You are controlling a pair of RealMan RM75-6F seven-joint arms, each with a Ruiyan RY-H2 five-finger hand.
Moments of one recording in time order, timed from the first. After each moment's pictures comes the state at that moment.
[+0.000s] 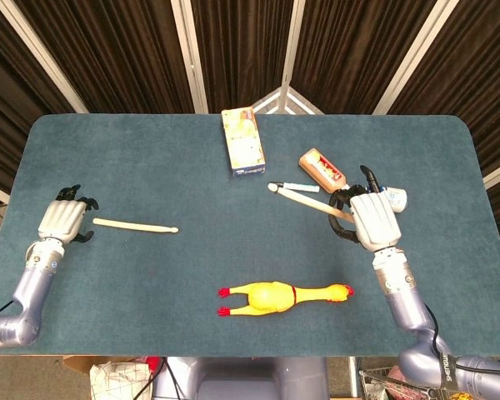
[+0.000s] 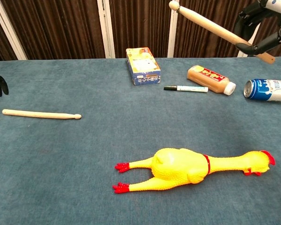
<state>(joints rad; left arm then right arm) -0.57 -1.43 -0.17 -1.15 1.06 0.85 0.28 0.56 -1.34 0.28 -1.68 -1.27 1.24 -0.21</state>
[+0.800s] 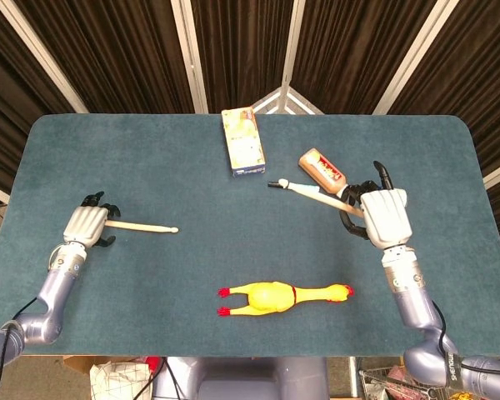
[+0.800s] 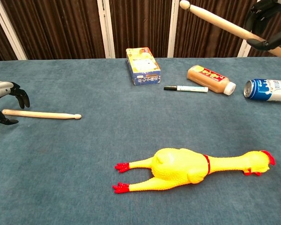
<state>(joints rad) -0.60 -1.58 -0.15 -0.99 1.14 0.84 0.15 0.55 -1.33 0.28 -1.65 -1.27 1.27 -0.25</state>
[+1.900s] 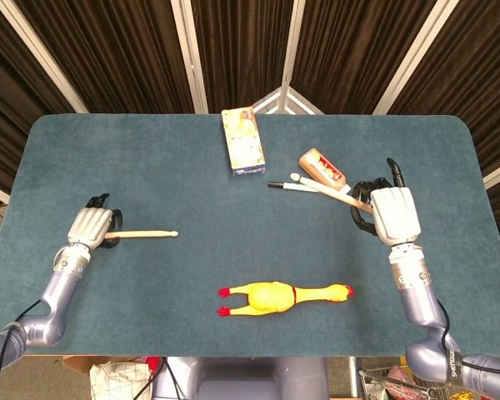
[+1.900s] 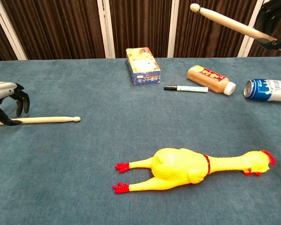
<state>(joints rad) -0.60 -1.58 -0.15 -1.04 1.14 0.86 0.17 0.55 -1.33 0.28 -1.61 -1.24 1.28 -0.28</state>
